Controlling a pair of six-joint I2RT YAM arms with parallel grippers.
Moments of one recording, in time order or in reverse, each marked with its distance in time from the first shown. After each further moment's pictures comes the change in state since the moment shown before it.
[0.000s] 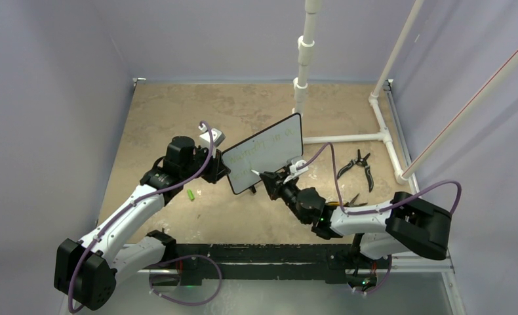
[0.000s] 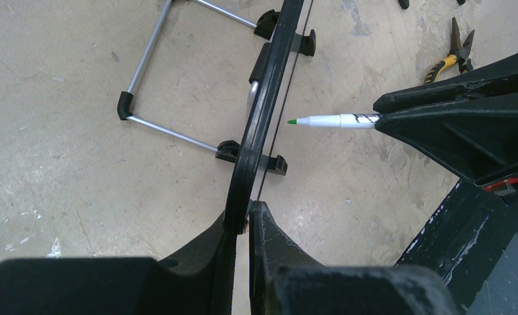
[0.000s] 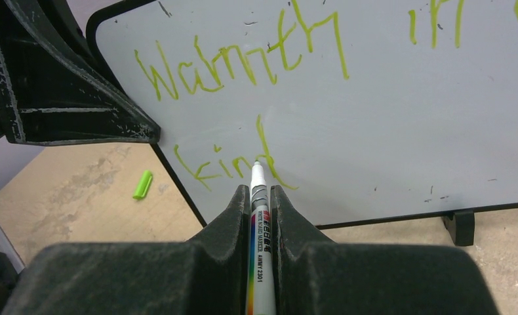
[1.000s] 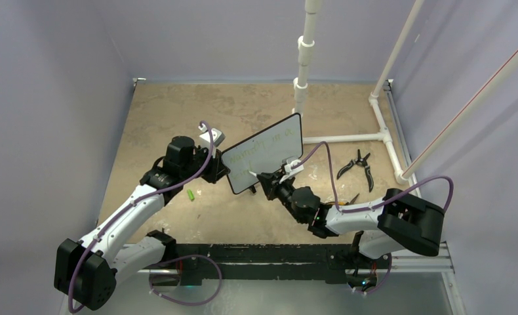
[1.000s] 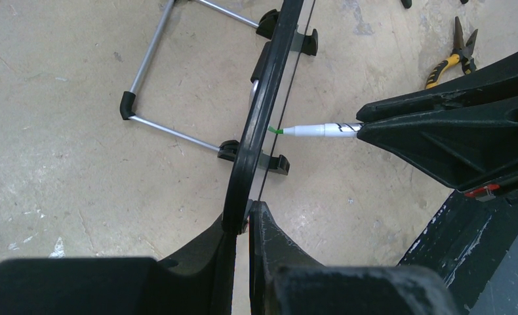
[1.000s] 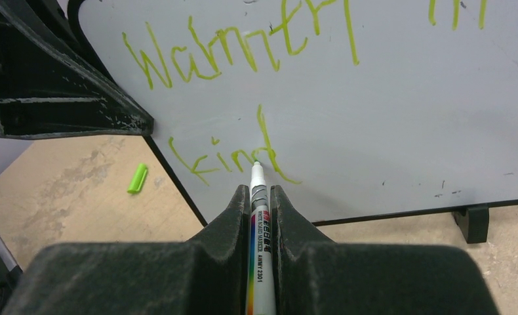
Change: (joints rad) left arm 0.000 0.000 0.000 -0.002 -0.003 0.006; right arm 0.001 0.071 0.036 -0.003 0.000 0.012
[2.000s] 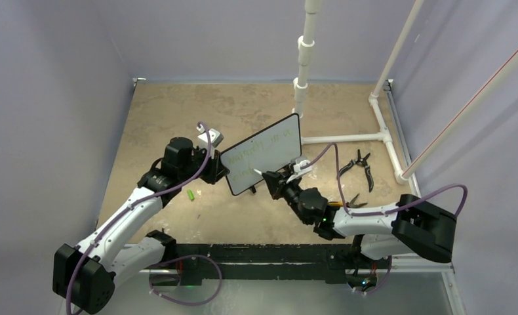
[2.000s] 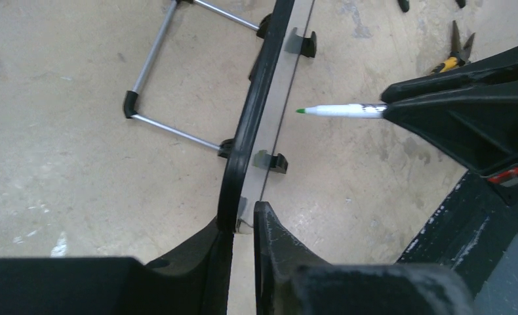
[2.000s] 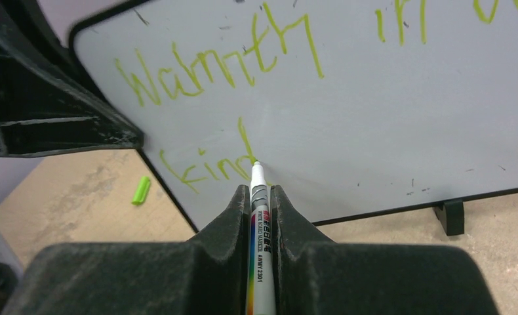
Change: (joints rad) left arm -0.001 -0.025 0.000 -0.018 -0.002 -0.004; right arm 0.000 -0.078 -0.032 -0.034 0.043 0.024
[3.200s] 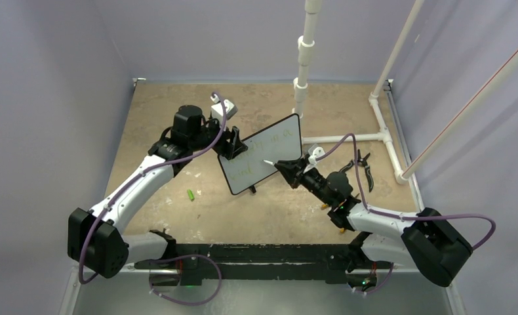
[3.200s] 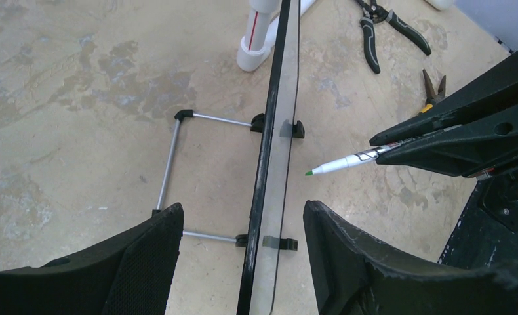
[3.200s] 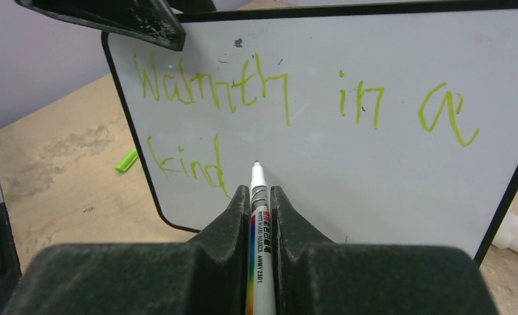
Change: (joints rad) left arm 0.000 0.275 0.331 0.034 0.078 0.121; right arm -0.401 -0.167 -0.068 -0.007 -0.658 -0.201
